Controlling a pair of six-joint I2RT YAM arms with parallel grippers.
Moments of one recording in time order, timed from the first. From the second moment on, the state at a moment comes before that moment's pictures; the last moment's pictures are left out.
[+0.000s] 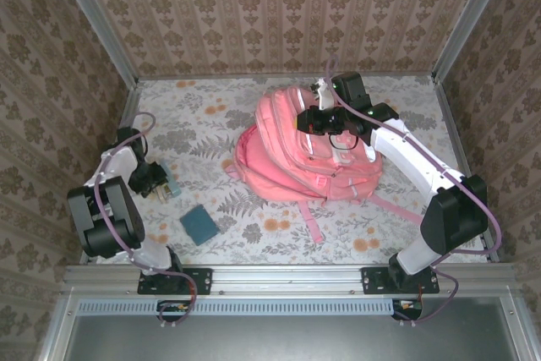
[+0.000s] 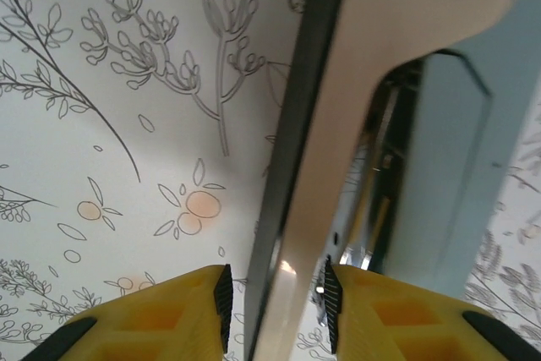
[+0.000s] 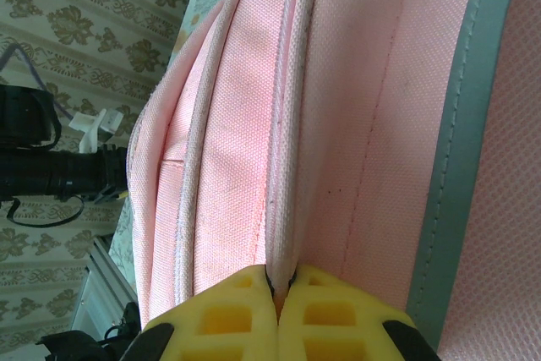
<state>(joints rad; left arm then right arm) 0.25 1.55 0.96 -0.85 0.03 -0.35 0.39 1.57 1.39 -0.54 -0.52 0.47</state>
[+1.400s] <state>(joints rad) -0.70 1.59 1.27 -0.81 -0.03 -0.92 0.25 1.54 1.41 -0.52 -0.58 0.54</state>
